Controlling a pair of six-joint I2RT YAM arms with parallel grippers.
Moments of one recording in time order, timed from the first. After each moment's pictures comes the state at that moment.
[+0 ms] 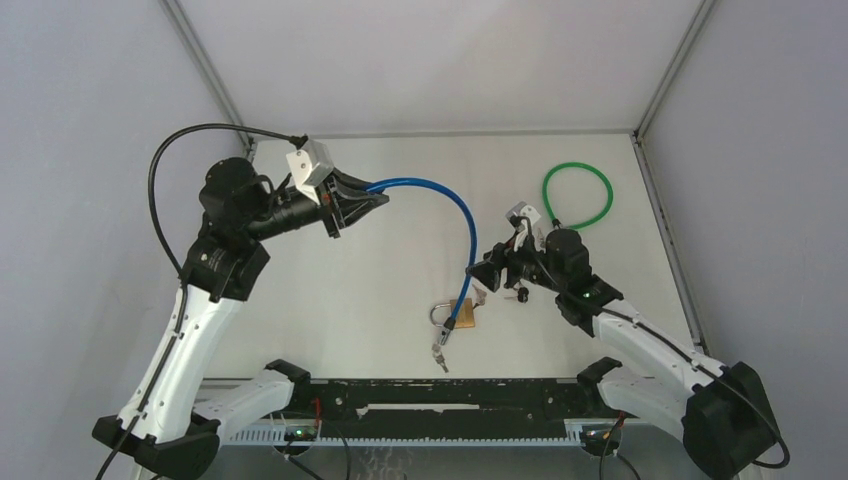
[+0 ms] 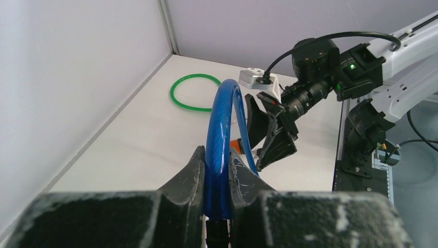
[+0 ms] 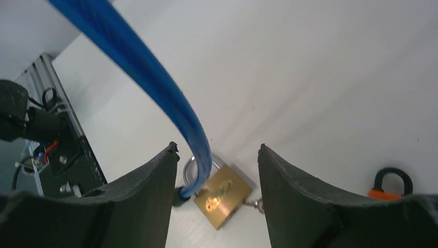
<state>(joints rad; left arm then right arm) -0.40 0.98 1.33 -0.35 0.78 0.09 0.51 0.96 0.52 0.11 -0.46 0.22</state>
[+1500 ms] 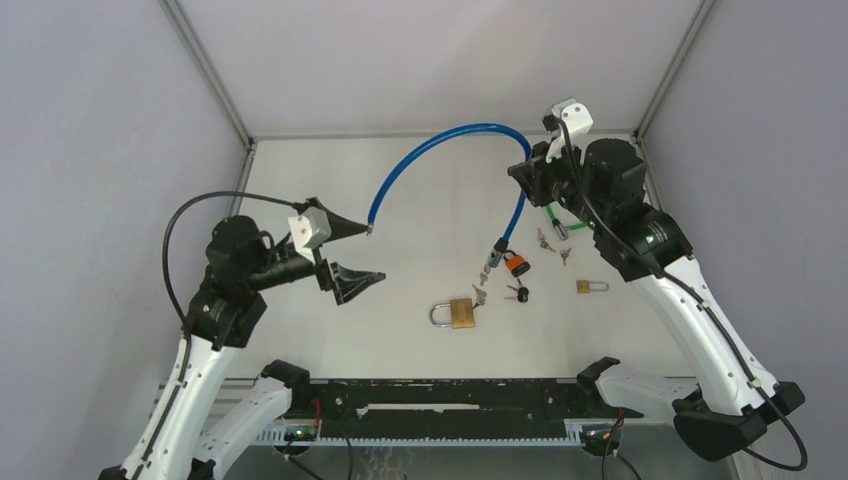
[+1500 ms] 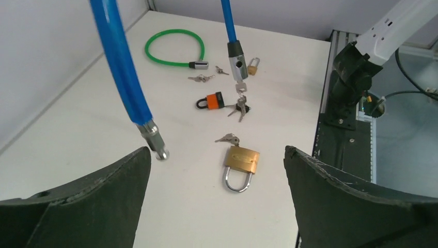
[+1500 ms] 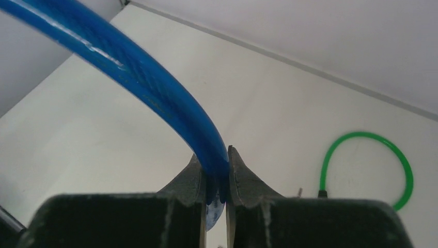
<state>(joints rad) -0.34 0.74 1.03 -0.42 0.86 0.16 0.51 1.09 1.42 -0.56 -0.04 0.04</state>
